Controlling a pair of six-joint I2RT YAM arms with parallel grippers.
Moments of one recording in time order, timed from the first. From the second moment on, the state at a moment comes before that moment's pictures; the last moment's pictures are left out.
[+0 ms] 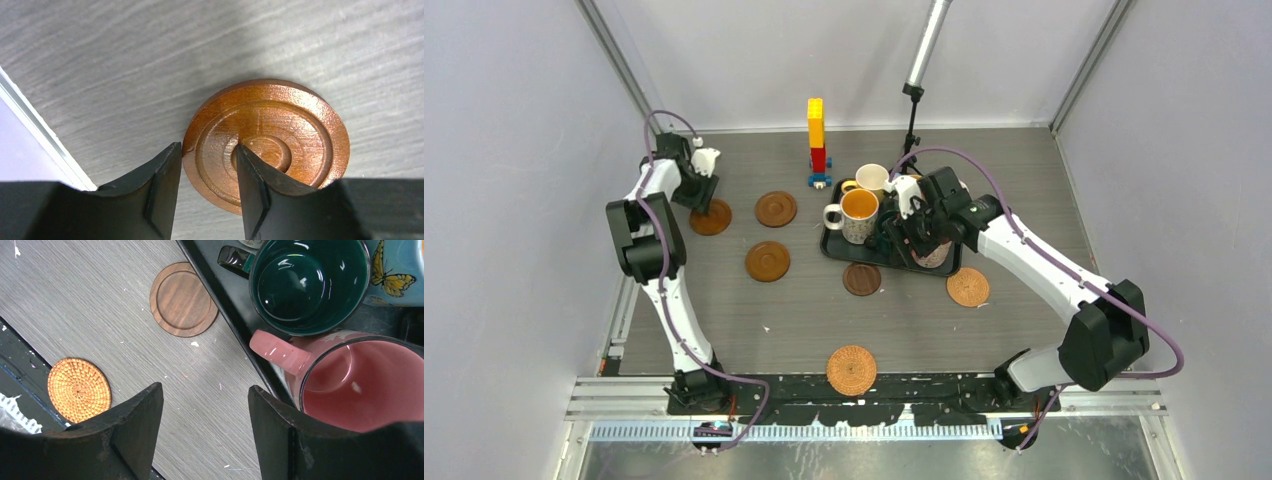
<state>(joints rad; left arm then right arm) 0.23 2.16 1.70 -0.68 0.13 0.60 0.54 1.41 1.16 -0.69 -0.28 -0.11</state>
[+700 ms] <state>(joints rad) 0.22 2.03 1.75 -0.78 0.25 0.56 0.53 1.43 1.20 -0.69 -0.27 -0.12</state>
